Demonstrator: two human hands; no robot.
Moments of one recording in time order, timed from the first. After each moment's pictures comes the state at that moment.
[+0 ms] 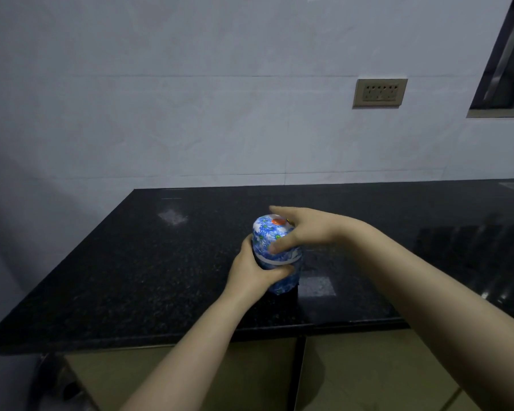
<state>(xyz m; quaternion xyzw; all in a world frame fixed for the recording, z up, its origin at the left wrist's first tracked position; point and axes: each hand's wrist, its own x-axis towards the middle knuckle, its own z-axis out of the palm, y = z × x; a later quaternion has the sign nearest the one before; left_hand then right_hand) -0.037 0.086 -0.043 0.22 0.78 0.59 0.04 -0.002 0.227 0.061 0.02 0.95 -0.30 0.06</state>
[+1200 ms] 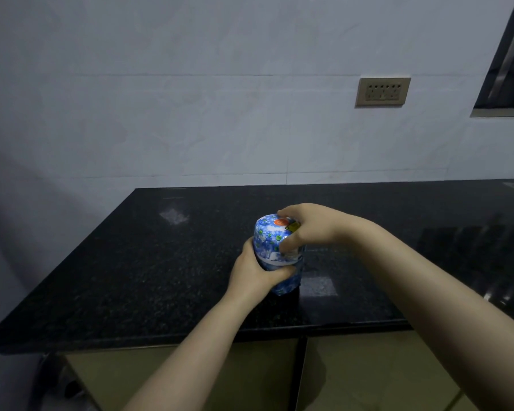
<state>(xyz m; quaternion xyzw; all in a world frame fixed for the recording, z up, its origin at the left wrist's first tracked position) -0.036 0.088 -0.044 0.20 0.79 0.58 0.04 0.004 0.224 0.070 0.04 0.97 -0.22 0.01</state>
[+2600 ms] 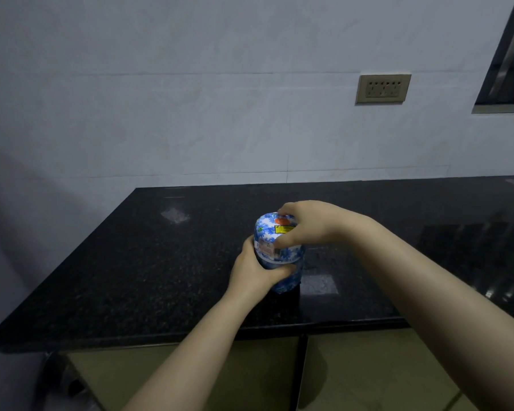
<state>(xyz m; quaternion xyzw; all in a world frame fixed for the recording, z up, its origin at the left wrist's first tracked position) -0.036 0.087 -0.043 0.20 0.79 0.58 0.06 0.008 0.215 0.077 0.05 0.99 -0.13 0.02</state>
